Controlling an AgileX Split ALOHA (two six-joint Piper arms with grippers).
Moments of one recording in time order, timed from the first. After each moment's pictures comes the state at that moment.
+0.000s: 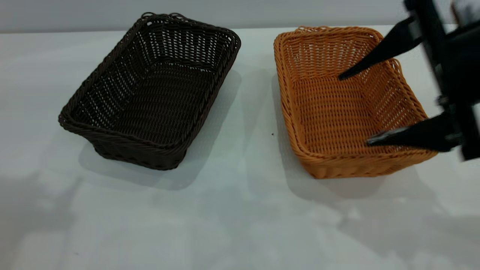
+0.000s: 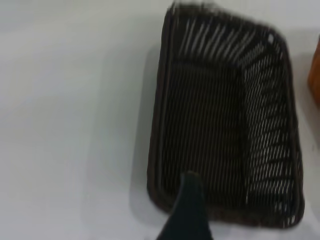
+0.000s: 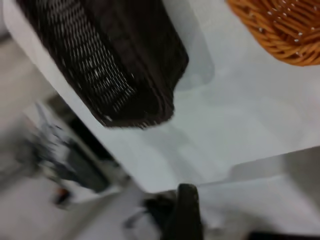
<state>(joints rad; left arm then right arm) 0.08 1.09 -0.59 -0.88 0.31 0.85 0.11 1.72 -0.49 1.70 0.77 -0.54</state>
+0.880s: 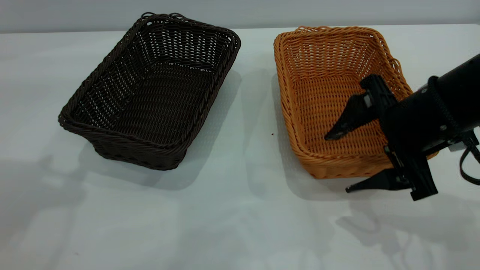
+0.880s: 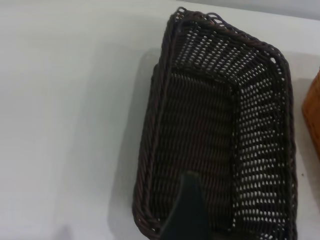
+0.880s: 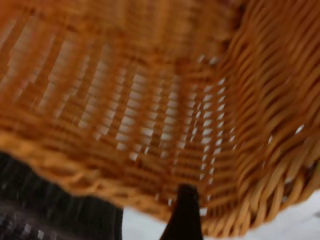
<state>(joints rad) 0.08 1.25 -0.61 -1.14 0.25 1.01 0.24 2.04 -0.63 1.82 0.48 -0.31</state>
